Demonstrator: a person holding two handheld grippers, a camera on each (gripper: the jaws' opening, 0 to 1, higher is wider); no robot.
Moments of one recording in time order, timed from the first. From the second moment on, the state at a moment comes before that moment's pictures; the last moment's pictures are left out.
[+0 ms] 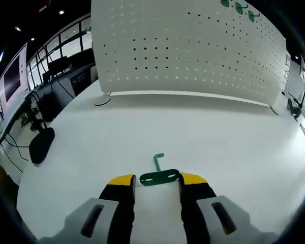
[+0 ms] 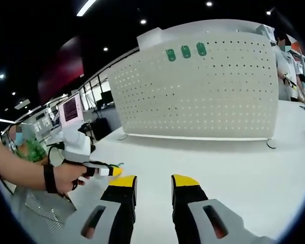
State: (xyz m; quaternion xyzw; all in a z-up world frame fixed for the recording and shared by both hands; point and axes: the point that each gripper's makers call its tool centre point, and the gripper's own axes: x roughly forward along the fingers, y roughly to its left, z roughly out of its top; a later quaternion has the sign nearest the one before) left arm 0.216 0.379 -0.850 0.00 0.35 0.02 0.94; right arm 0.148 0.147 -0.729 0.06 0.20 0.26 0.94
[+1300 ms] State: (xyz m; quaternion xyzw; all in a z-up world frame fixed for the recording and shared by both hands) left arm 0.202 0.368 -0.835 -0.09 0.36 -0.03 0.93; right arm 0.144 0.160 -0.723 0.05 0.19 0.28 0.94
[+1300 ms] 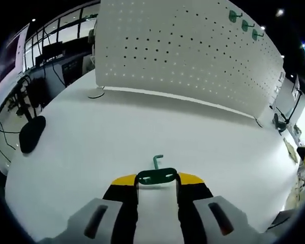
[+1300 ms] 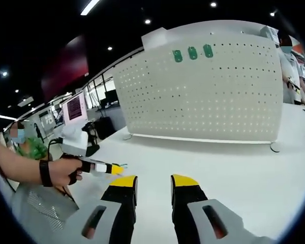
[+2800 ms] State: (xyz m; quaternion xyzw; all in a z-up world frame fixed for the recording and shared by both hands) left arm 0.159 0.316 -0.766 -0.26 0.34 -0.21 0.88; right arm 0.131 0.188 -0.711 0.05 0.18 0.34 0.92
